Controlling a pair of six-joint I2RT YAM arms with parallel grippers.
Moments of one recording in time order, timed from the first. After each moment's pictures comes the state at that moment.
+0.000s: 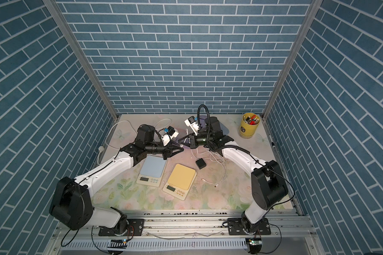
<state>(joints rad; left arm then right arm) -0.46 1.42 1.03 -0.13 0.78 0.14 0.58 1.63 1.23 -0.02 -0.94 0.37</state>
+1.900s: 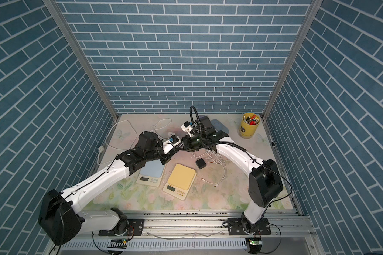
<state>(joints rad) -0.60 1.29 0.99 -0.30 0.25 0.41 0.67 1.69 1.43 -0.47 -0.81 0.58</state>
